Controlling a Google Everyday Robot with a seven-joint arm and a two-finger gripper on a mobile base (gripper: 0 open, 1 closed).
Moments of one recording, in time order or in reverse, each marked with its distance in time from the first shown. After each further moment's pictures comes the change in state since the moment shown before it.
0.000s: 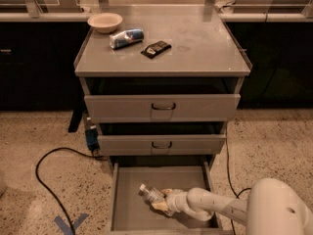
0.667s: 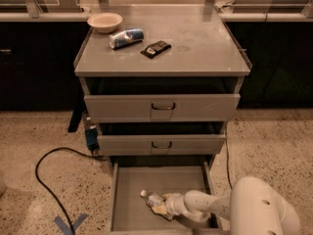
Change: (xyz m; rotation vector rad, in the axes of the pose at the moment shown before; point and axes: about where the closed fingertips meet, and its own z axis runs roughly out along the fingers) arm 0.050 -0.005 0.037 -0.007 0.081 0.094
